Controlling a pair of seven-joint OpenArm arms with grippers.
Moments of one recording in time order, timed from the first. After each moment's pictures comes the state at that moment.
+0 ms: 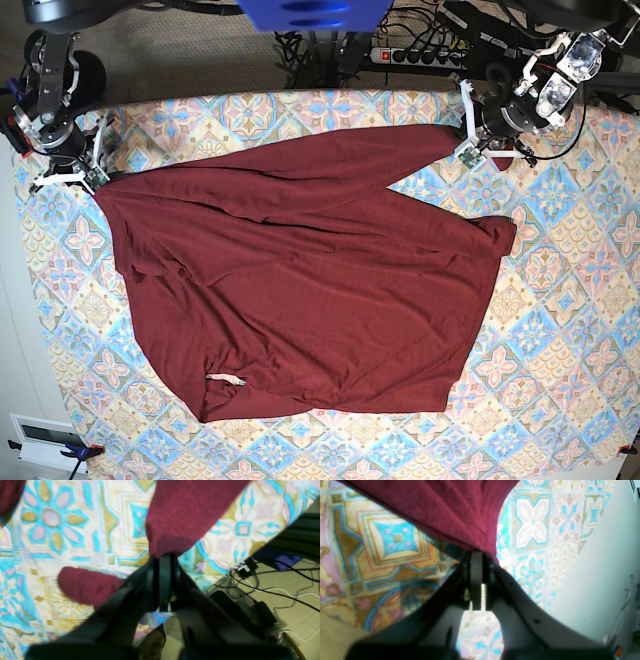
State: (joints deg) left arm 22.6 -46.3 17.3 110.2 -24.6 -11.9 46.6; right arm -25.0 29.9 23.7 95.5 -15.0 40.2 -16.5
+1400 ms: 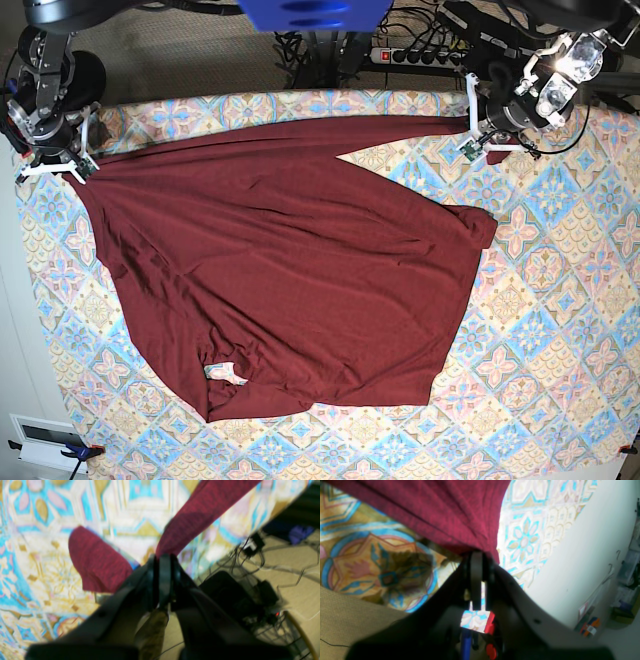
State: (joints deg) left arm 22.6 -46.7 17.4 110.1 -24.9 -11.9 53.1; right arm -26.1 29.7 26.4 95.0 -24.1 40.2 -18.8
